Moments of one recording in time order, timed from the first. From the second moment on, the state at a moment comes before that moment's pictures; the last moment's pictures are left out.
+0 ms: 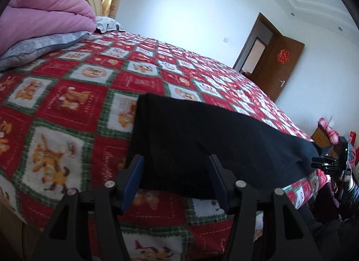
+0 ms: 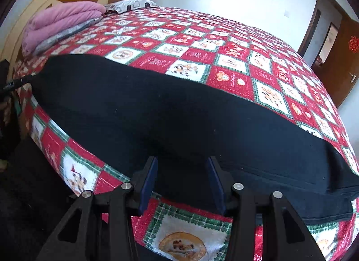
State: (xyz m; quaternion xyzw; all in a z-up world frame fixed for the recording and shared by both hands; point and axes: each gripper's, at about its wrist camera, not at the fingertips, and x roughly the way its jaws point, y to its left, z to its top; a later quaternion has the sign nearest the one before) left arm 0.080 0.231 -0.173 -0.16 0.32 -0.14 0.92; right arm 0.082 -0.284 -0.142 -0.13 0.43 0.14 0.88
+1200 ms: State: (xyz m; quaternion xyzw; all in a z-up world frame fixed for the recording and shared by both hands) left arm 0.089 0.256 -0.173 -0.15 0.34 -0.11 0.92; right arm 0.086 -0.269 -0.161 -0.27 0.36 0.11 0.88
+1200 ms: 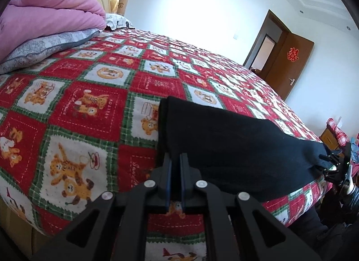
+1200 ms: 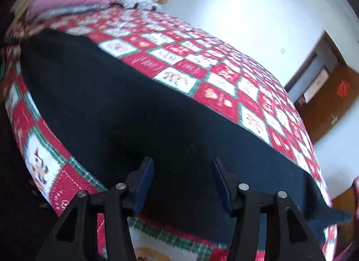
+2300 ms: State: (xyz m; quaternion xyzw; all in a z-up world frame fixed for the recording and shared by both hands) left arm 0.083 0.268 -0.164 -0.16 0.33 -0.14 0.92; right arm 0.042 -0.253 -0.172 -0.28 0.35 0.16 0.88
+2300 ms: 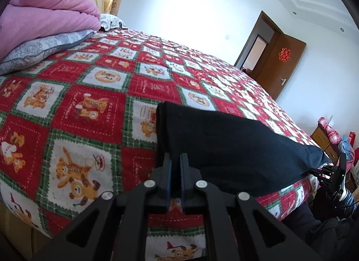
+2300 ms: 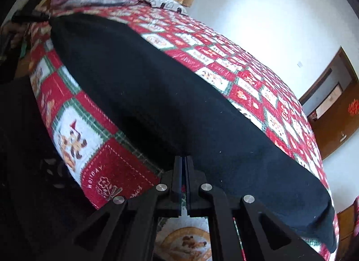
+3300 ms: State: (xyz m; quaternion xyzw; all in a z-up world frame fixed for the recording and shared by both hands) left arm 0.062 0.296 -0.157 -0.16 0.32 -0.07 0.93; right arm 0.041 -0.264 -0.174 -0.25 0.38 0.16 0.88
